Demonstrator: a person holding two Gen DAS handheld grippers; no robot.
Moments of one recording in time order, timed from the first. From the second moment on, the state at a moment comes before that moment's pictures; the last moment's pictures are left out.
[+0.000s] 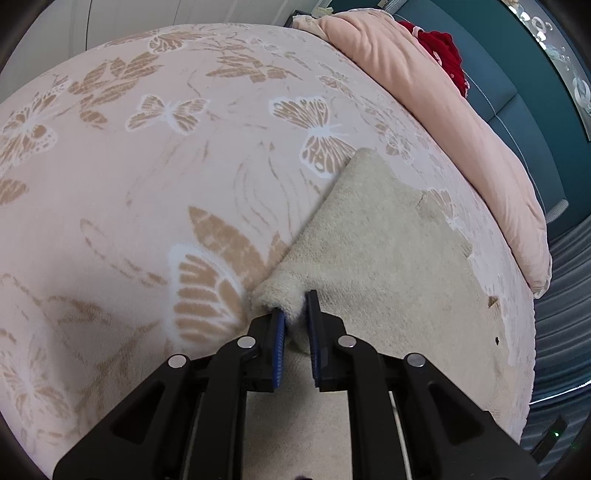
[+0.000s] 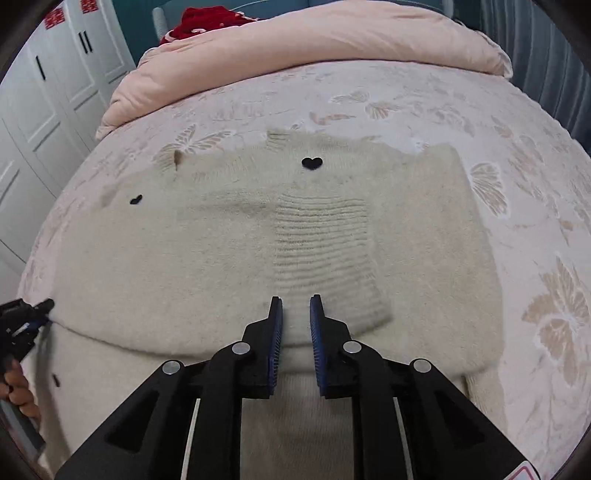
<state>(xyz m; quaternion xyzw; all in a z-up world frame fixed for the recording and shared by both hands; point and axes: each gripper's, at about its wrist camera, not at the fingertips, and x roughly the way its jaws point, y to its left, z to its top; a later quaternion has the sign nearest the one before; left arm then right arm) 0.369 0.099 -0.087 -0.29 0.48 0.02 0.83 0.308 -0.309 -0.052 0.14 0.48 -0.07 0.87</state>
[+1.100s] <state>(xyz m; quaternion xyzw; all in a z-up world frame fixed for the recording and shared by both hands) 0.132 0.117 -0.074 -0.24 0.55 -0.09 0.79 0.012 -0.323 -0.087 0.37 0.46 -0.08 0.81</state>
